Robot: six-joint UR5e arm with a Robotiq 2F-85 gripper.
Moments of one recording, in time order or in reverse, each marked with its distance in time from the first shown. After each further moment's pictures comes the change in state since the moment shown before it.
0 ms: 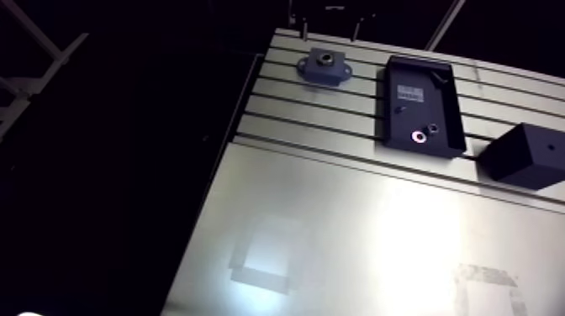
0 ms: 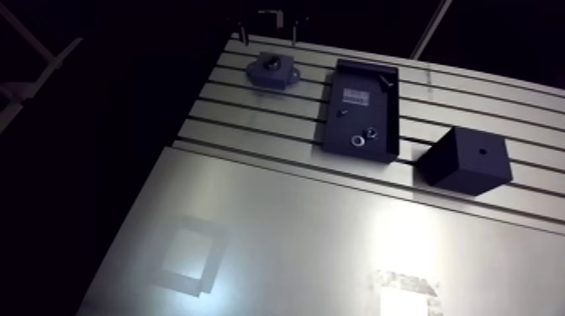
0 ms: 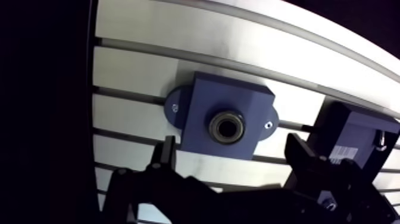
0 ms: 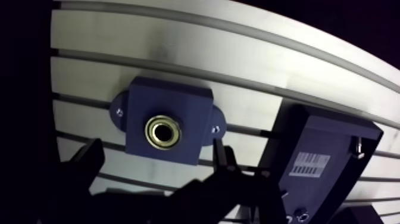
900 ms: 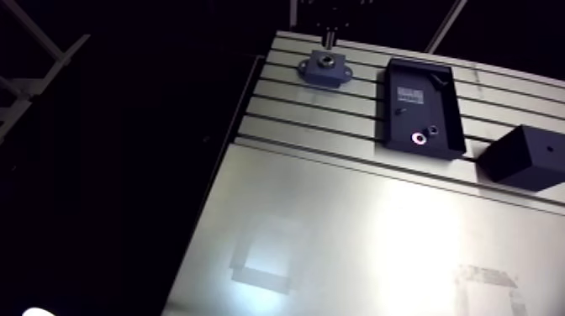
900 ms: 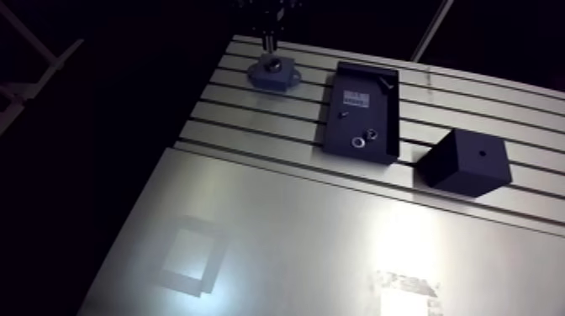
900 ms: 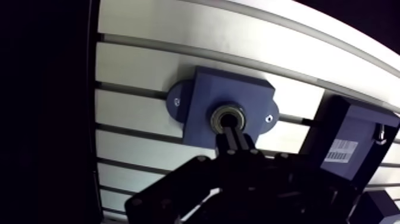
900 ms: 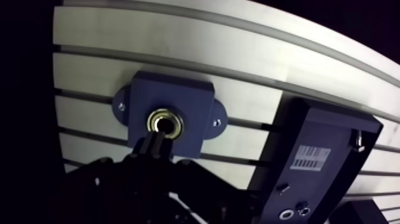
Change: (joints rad) arm 0.003 -0.005 -0.003 0.021 -0.001 0.012
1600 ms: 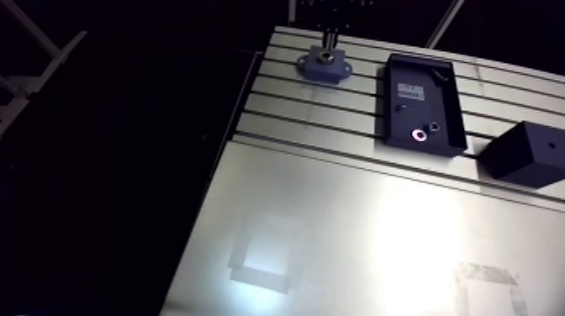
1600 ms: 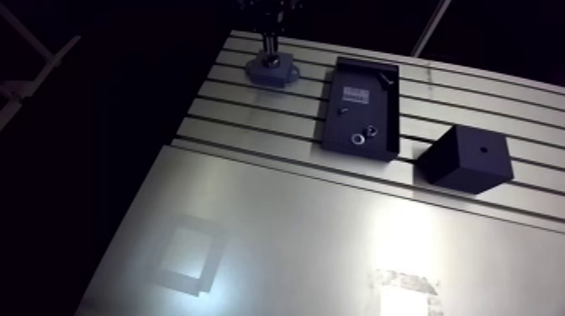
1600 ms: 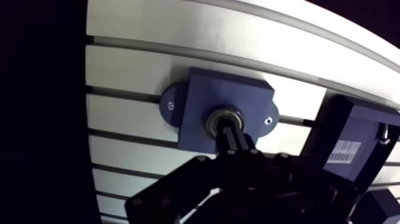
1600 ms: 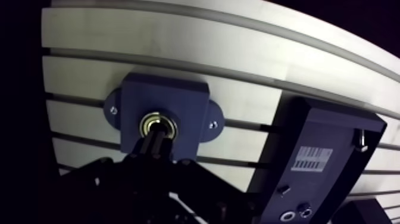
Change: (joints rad) arm -0.005 0.014 0.006 -0.006 -0.005 0.014
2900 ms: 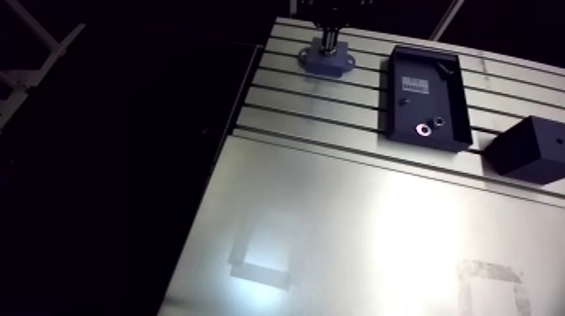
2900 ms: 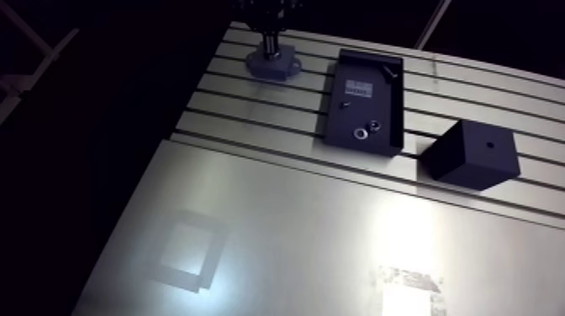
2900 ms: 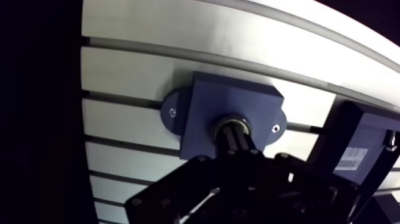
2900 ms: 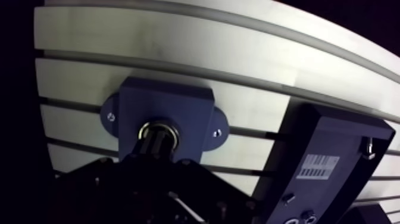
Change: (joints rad) arm 0.004 0.023 0.003 -0.017 0.000 -0.003
